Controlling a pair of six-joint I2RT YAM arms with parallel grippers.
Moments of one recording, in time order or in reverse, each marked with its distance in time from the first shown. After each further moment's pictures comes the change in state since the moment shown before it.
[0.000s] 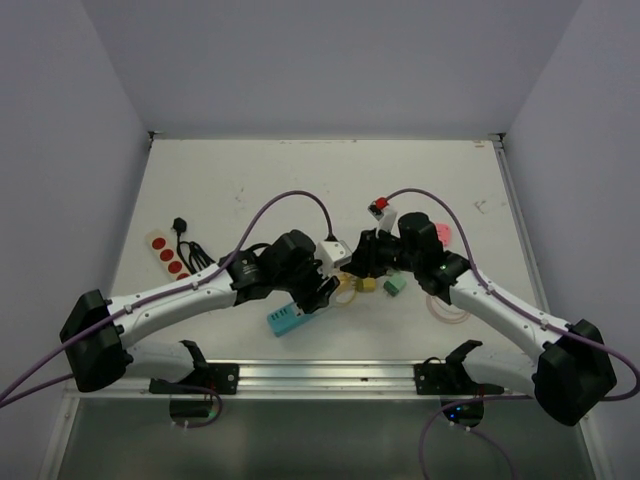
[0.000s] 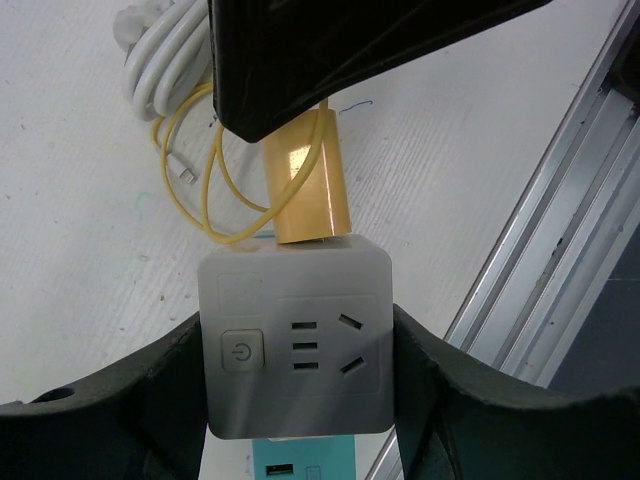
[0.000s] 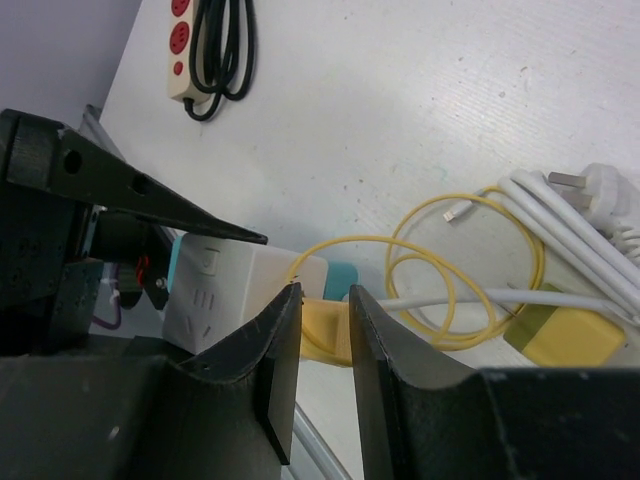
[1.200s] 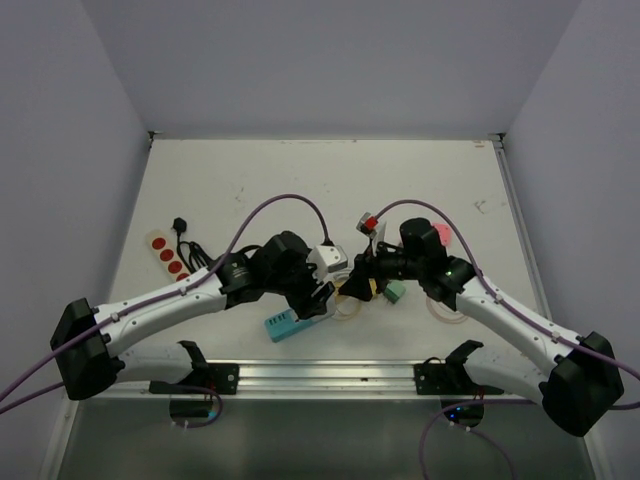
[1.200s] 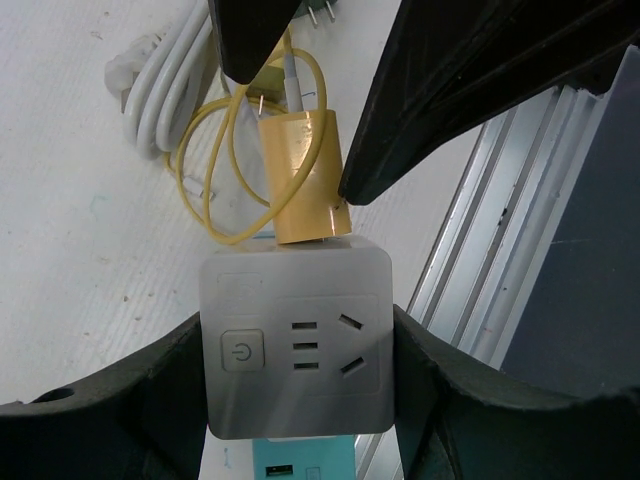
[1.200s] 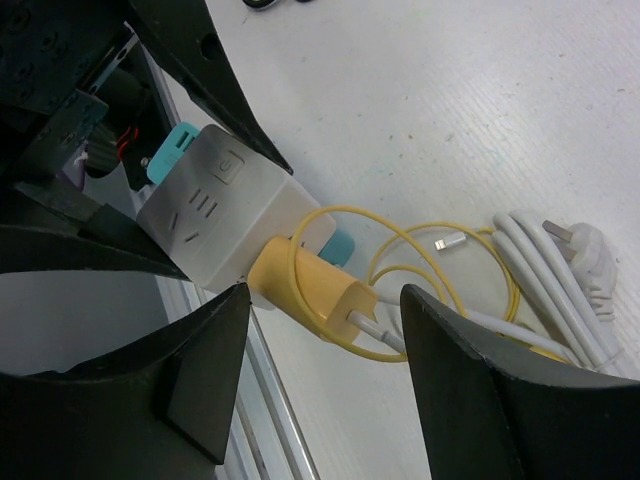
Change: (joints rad) left arm 0.005 -0.067 -0.025 -0.019 0.105 0.014; right arm 0.027 -0.072 -0.005 -0.117 -0.175 -0.349
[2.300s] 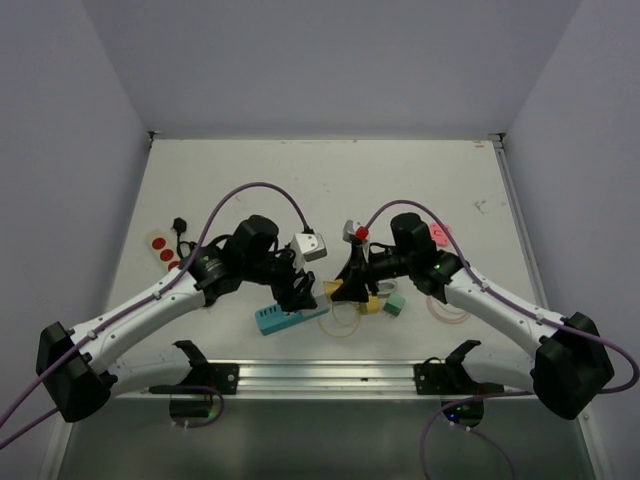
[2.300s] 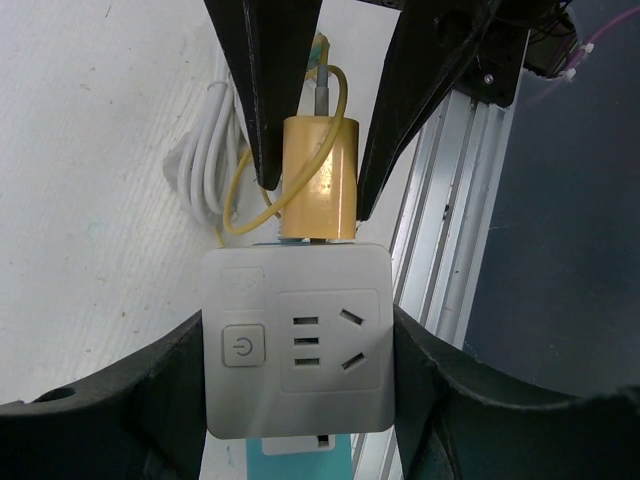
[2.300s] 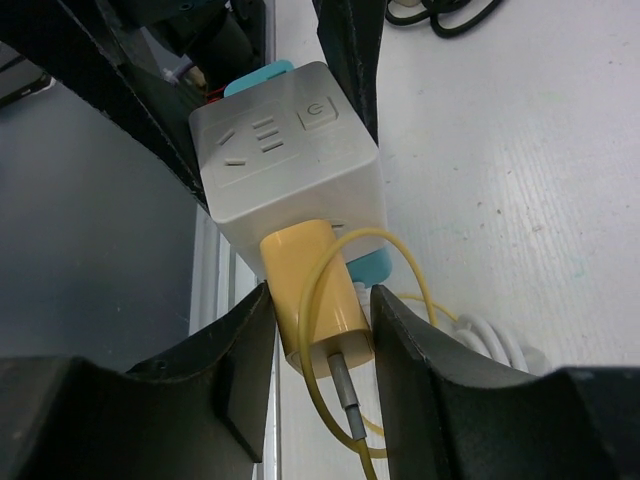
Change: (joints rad) left arm 0.168 -0.121 0.002 -0.051 0.280 0.091; right arm 0.017 0.106 0.019 0.119 -0.310 -0.205
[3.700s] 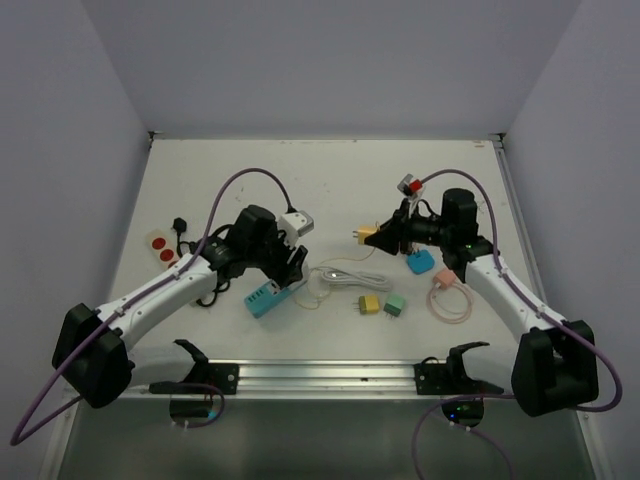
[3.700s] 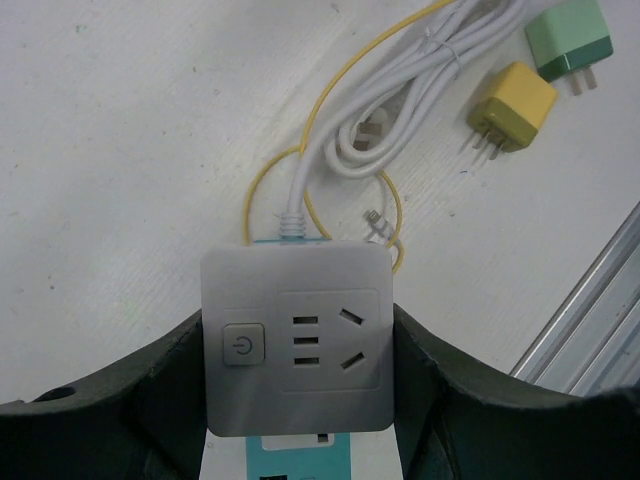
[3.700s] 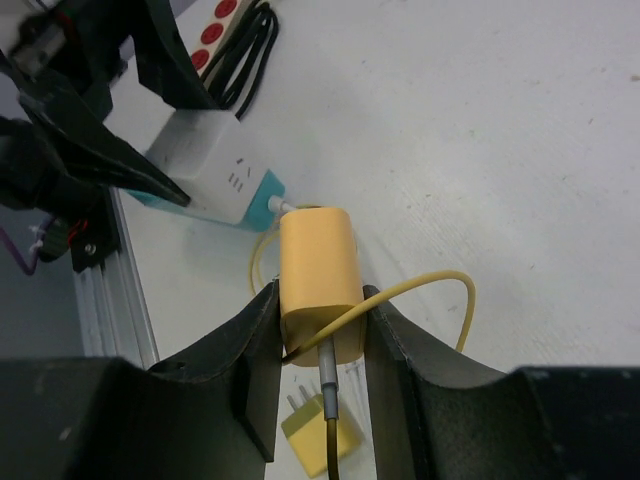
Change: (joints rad) left arm 0.156 0.096 -0.050 0.080 -0.262 -0.037; right arm -0.424 0.045 0.027 0.101 -0.007 0.096
